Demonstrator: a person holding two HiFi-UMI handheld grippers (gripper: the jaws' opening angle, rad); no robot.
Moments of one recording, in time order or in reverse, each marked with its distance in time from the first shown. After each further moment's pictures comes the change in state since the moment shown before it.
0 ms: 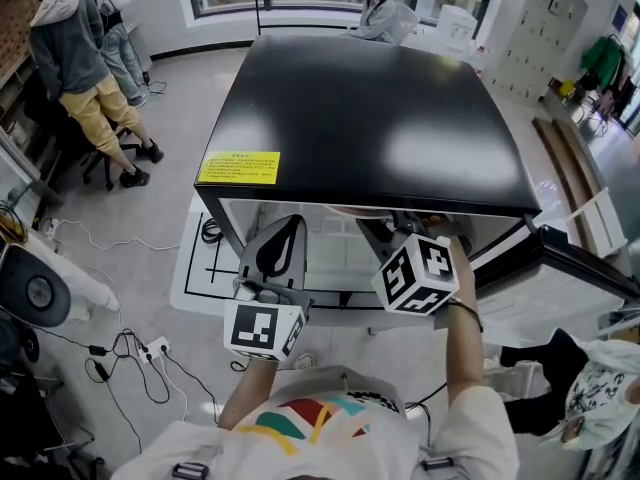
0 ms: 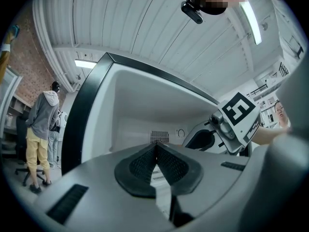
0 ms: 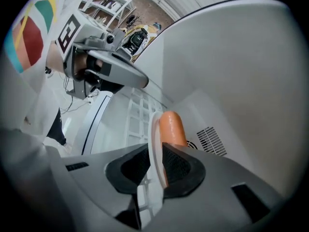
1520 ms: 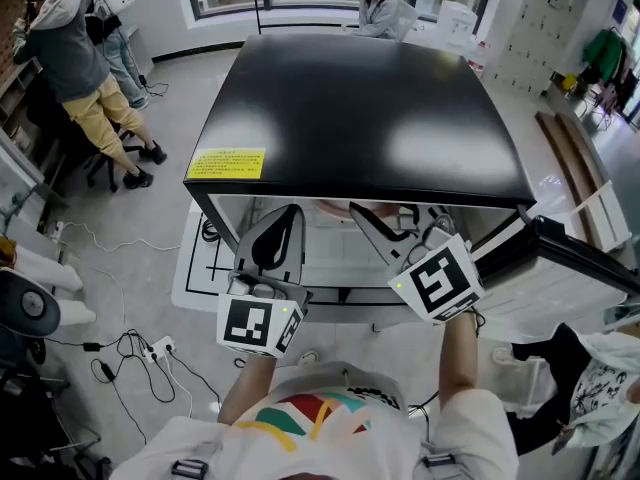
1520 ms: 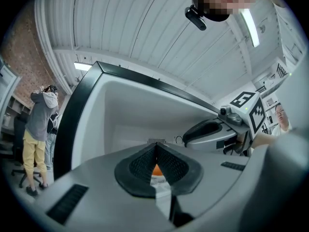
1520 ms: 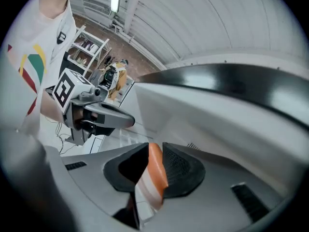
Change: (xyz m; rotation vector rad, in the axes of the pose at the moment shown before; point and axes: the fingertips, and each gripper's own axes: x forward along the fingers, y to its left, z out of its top) left arm 0.004 -0.010 0.024 0.007 -0.044 -0.017; right arm -0.063 -0.035 0.041 0.277 -0.362 -0.106
